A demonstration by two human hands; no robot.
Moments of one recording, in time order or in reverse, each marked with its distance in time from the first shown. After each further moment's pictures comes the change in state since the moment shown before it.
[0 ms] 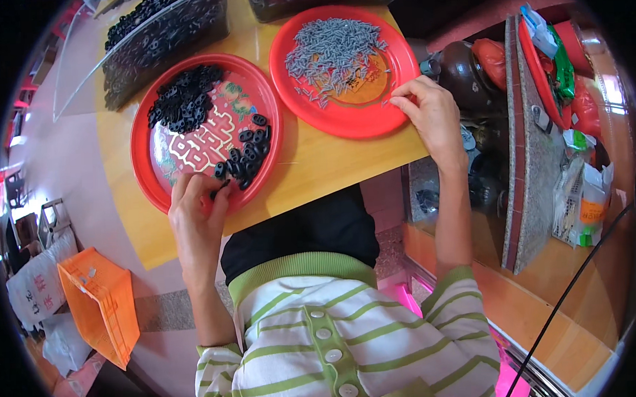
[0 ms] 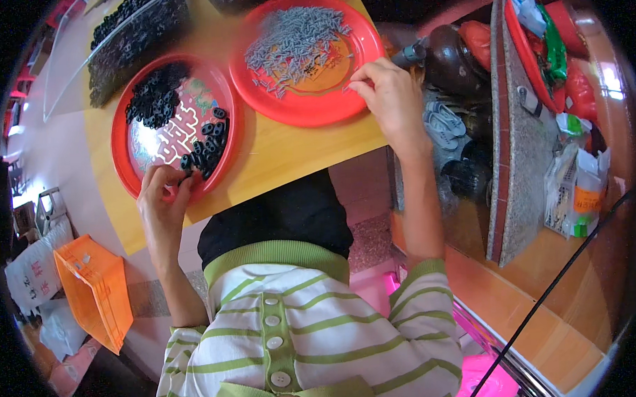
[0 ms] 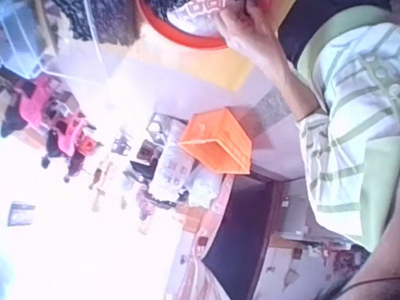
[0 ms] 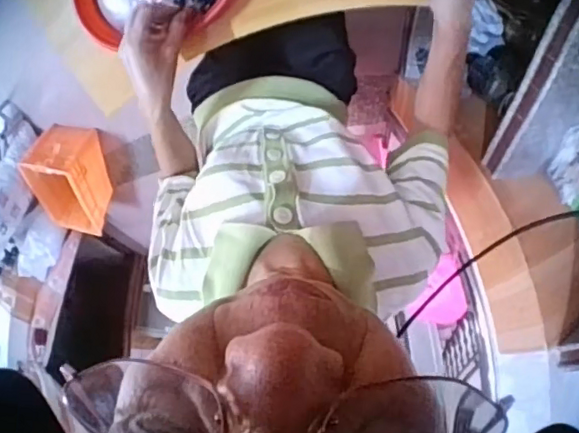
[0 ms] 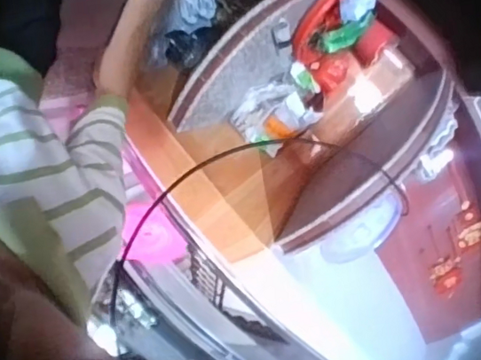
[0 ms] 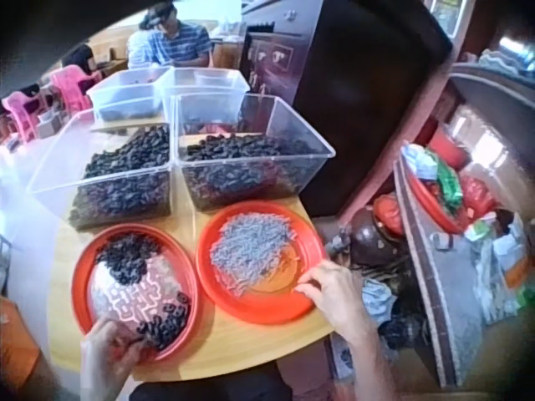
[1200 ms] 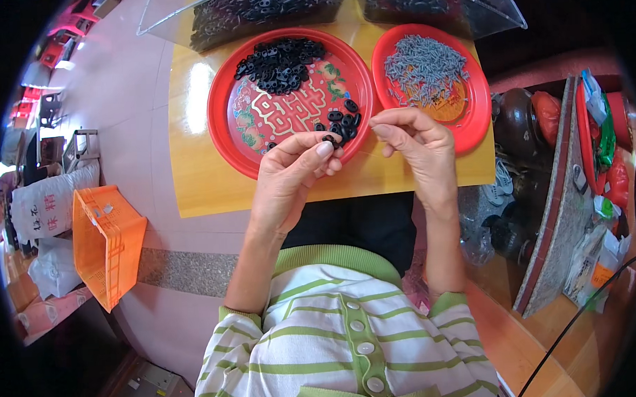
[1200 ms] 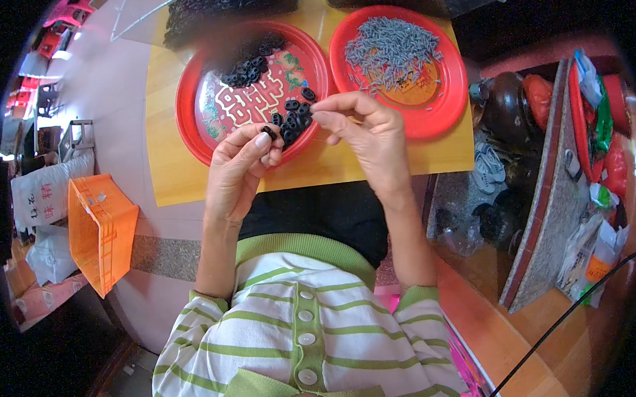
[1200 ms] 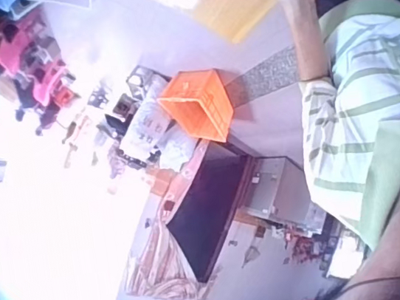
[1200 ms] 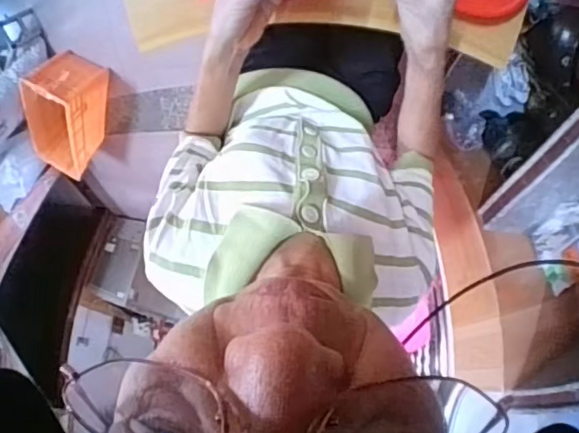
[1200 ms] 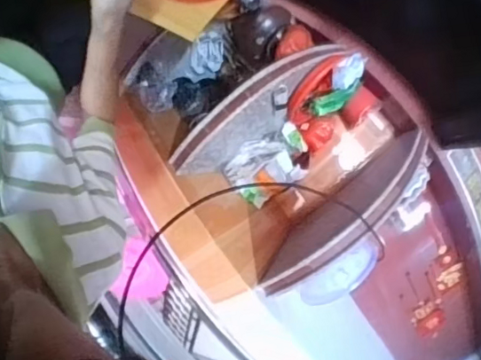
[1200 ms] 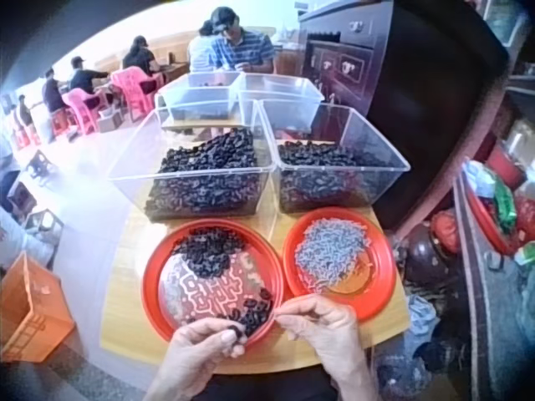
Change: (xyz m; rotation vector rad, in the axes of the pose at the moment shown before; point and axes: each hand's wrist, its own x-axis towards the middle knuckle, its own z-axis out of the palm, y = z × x) left_hand -0.004 0.003 0.010 -1.489 -0.173 -0.376; right_hand -0.018 -0.135 0.052 1.264 -0.212 0.196
